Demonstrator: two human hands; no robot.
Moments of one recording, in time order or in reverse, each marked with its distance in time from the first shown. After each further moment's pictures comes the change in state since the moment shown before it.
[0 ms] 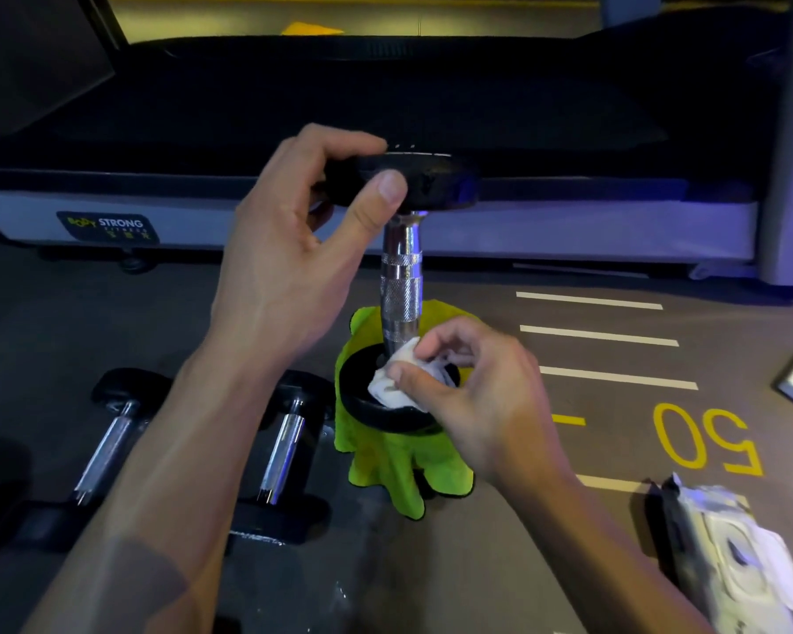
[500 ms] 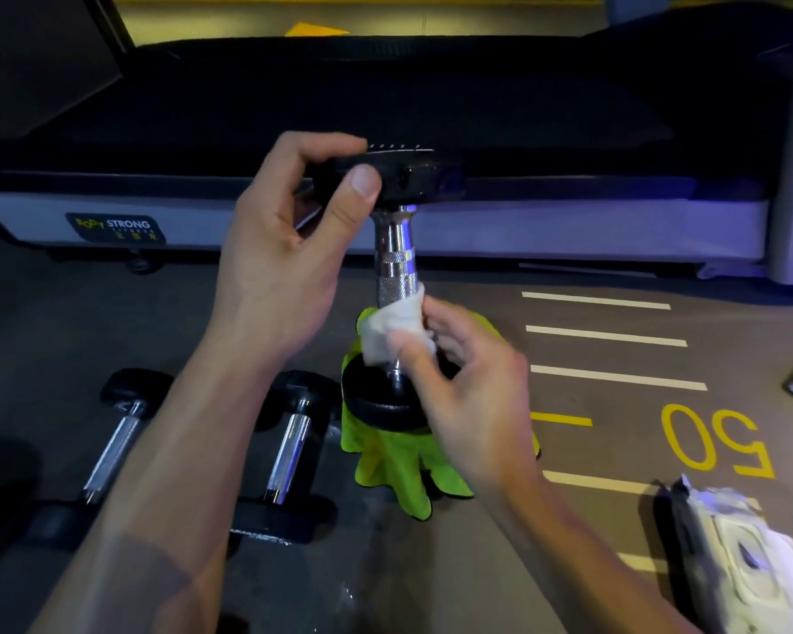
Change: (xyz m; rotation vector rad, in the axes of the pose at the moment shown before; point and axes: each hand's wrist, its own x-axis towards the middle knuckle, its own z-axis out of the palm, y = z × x) left_hand -0.001 -0.012 -0.003 -0.170 0.014 -0.027; right_hand 0.004 0.005 0.029 0.250 0.120 -0.101
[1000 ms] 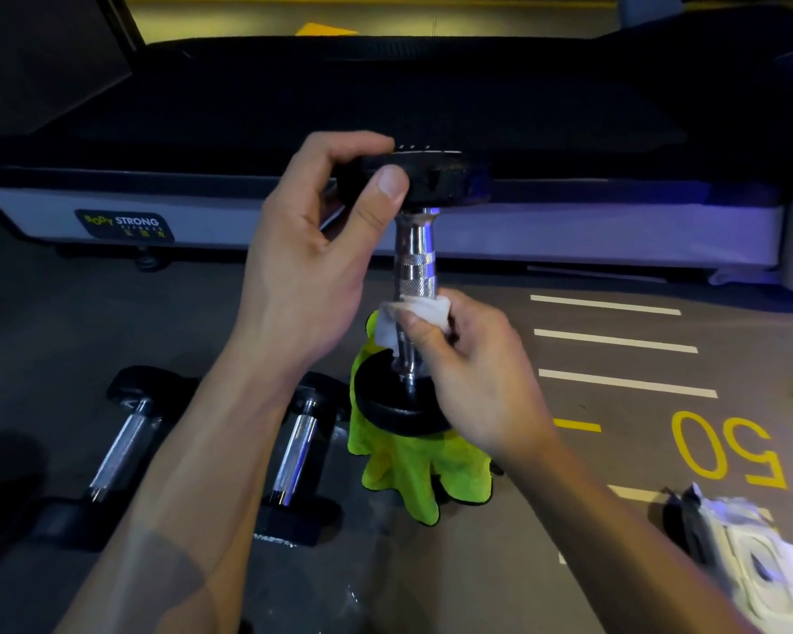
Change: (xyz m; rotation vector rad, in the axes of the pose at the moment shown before) left_hand 0.001 -0.001 0.003 -0.028 -0.002 -0.013; right_hand 0.024 -0.024 0.000 -0.156 -0.223 0.173
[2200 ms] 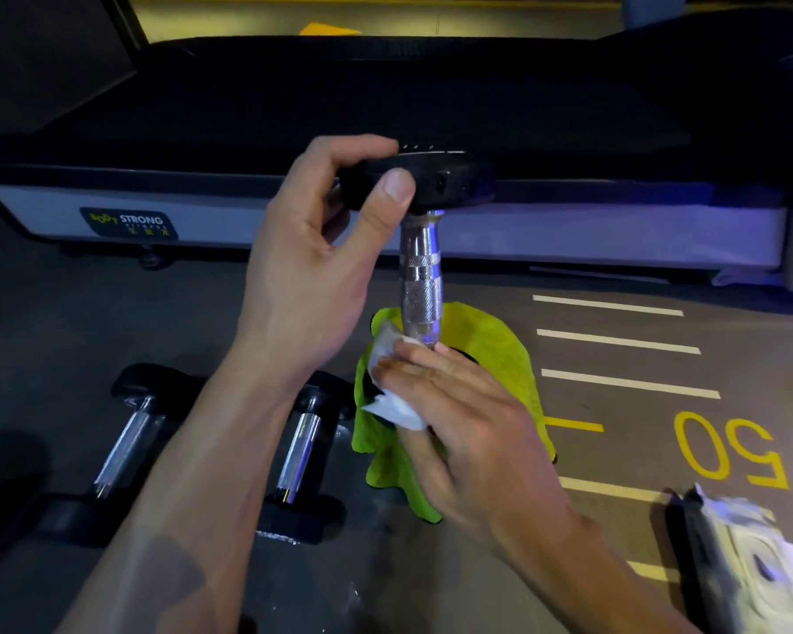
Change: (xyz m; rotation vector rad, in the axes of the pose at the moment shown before) left_hand -0.005 0.000 -0.003 -0.011 0.022 -0.010; right_hand -0.044 0.038 0.010 -0.460 0.041 -0.648
